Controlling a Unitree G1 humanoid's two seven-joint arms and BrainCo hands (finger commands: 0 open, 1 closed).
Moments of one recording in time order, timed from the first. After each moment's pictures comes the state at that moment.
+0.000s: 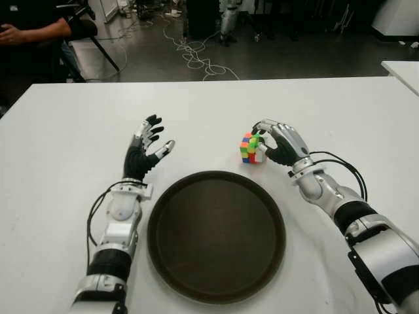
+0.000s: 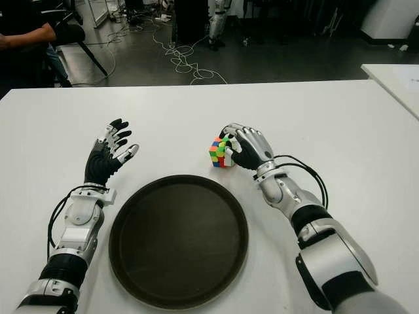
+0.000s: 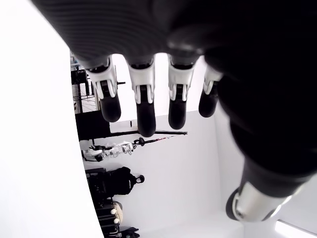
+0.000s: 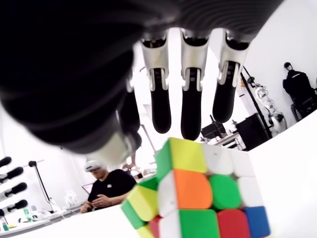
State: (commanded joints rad) left arm -0.34 0.06 0.06 0.64 0.02 -0.54 -0.03; right arm -0.72 -0.26 0.41 1.19 -0.62 -0.69 -0.52
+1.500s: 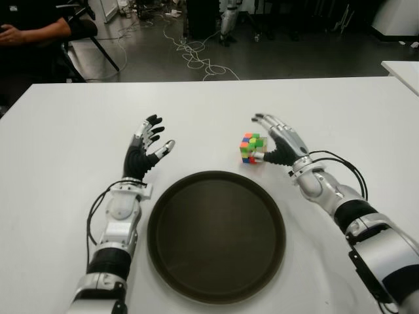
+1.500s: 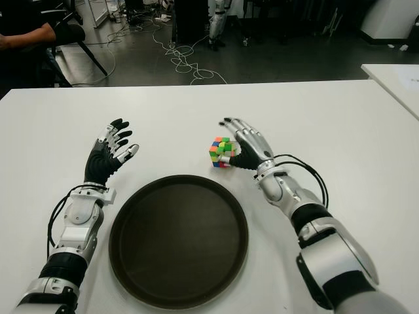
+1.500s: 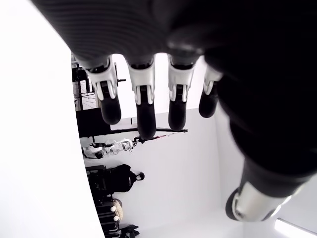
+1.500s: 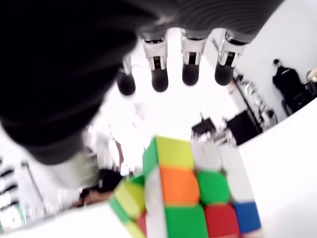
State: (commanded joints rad) left arm -0.36 0.07 0.07 0.67 0.01 -0.54 -0.05; right arm -0.75 -0.32 0.46 1.08 -0.68 -0.62 -0.38
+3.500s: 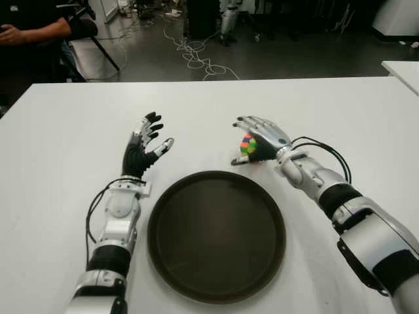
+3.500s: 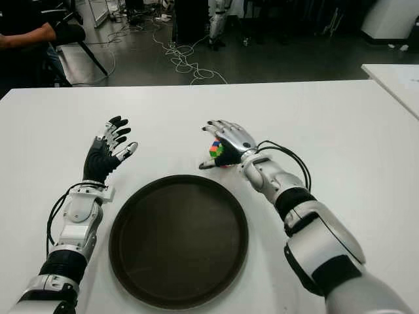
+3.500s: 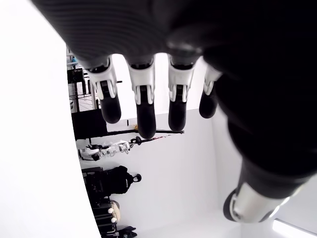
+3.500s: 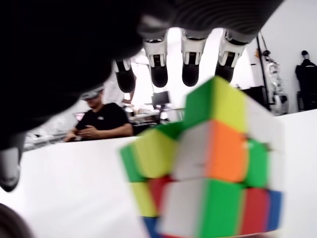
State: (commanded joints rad) left arm -0.35 0.07 0.08 0.66 0.02 -0.54 -0.05; right arm -0.86 -0.21 0.57 1.19 -0.75 -0.35 -0.35
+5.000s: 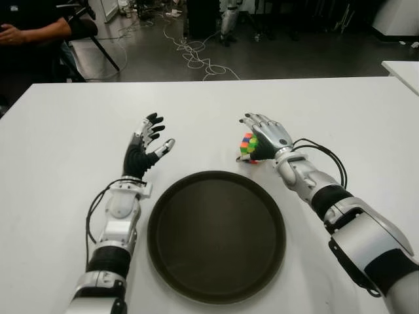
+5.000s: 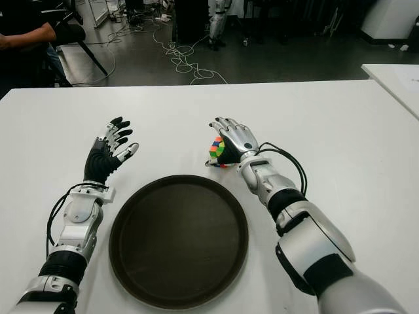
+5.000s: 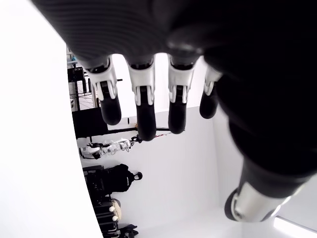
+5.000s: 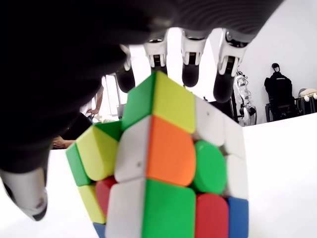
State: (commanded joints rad) left arm -0.34 0.07 0.07 0.65 0.02 -0.54 -0.05; right arm -0.86 -0.17 0.57 1.23 -0.74 -0.27 -0.44
